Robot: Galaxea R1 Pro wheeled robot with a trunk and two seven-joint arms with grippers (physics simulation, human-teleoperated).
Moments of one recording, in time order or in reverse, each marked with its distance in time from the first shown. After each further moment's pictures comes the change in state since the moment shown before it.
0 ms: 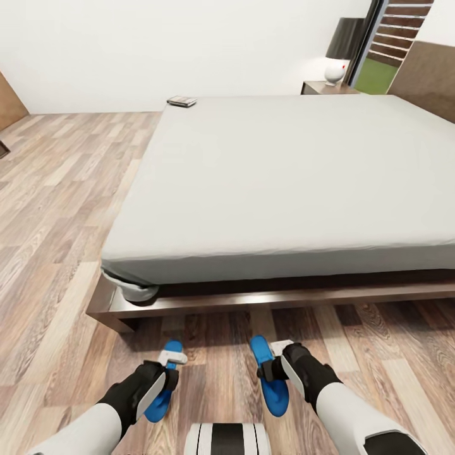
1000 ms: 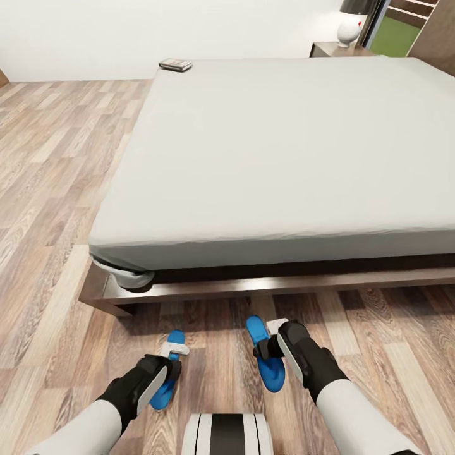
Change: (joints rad) left arm 0.000 0.005 -0.002 -0.070 -0.004 -0.003 -0.001; right arm 0.043 -0.005 0.065 -0.363 -0.001 0.258 0.002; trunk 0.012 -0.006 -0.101
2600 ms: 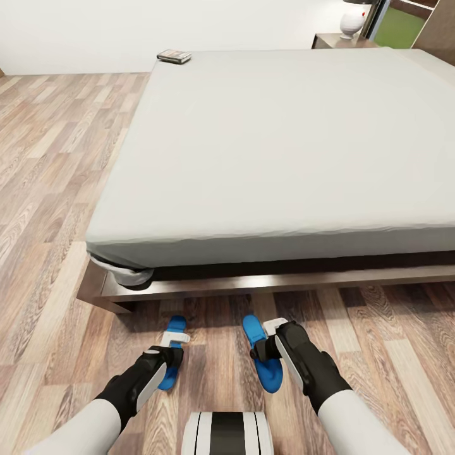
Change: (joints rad) left arm 0.002 0.005 0.012 -0.036 0.004 -0.150 0.000; right arm 0.057 -0.002 0.043 -0.144 -0.001 0.066 0.000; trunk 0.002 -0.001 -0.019
